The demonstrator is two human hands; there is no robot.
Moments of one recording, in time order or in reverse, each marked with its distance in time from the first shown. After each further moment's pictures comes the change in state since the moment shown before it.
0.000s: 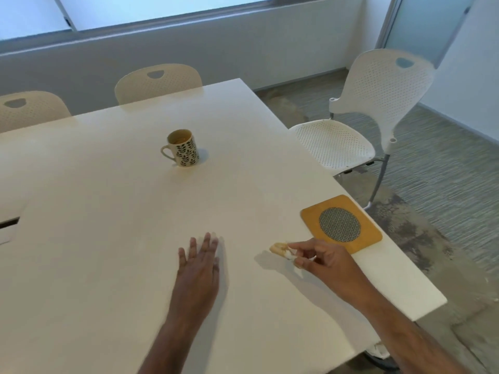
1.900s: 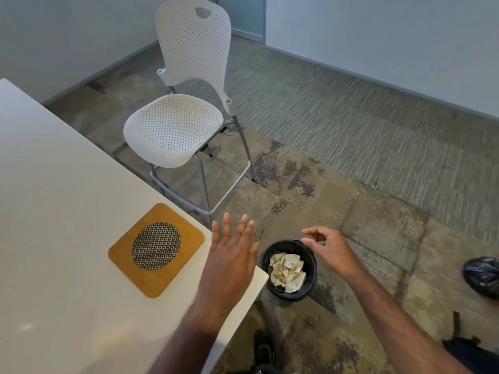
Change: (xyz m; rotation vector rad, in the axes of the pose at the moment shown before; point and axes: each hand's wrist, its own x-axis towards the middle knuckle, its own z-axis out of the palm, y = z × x) left_hand 0.045 0.374 0.136 -0.002 -0.266 0.729; right_hand -0.174 0.163 -0.285 -0.222 0.717 0.529
